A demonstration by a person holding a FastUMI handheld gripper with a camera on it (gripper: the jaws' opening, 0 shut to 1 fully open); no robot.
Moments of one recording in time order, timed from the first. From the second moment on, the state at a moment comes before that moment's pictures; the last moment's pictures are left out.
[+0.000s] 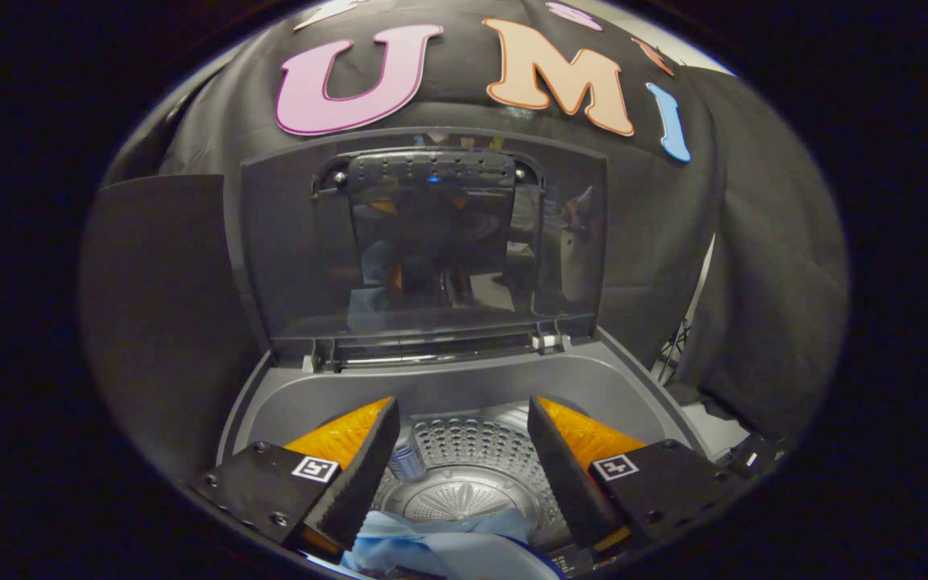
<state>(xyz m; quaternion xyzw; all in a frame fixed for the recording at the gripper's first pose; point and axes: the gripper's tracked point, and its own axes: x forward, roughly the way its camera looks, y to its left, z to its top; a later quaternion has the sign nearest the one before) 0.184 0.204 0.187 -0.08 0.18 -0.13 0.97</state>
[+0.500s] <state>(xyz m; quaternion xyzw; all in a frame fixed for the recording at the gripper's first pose) 0.206 0.208 0.254 -0.10 0.15 -0.14 0.97</state>
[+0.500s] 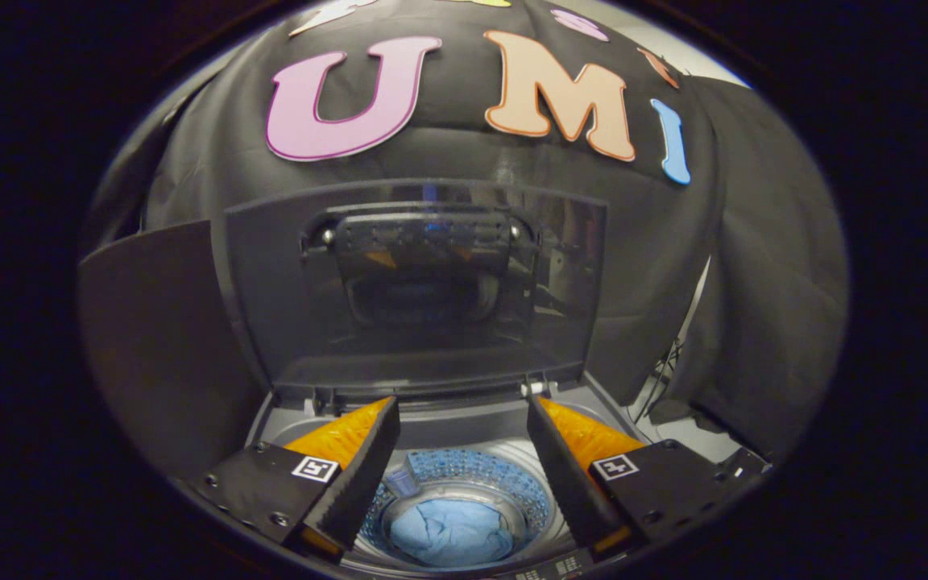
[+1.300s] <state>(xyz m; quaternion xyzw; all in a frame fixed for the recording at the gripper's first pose) 0.310 0.263 0.498 -0.15 -0.05 -0.12 0.98</state>
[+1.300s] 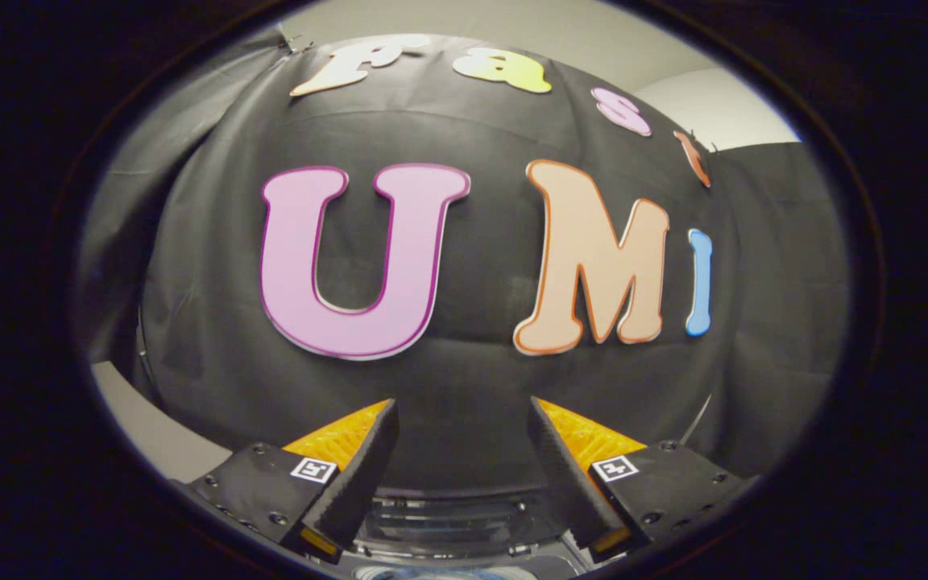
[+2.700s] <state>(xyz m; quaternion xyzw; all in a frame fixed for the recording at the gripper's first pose) 0.383 0.277 0.390 -0.10 0.00 -0.03 0.99</state>
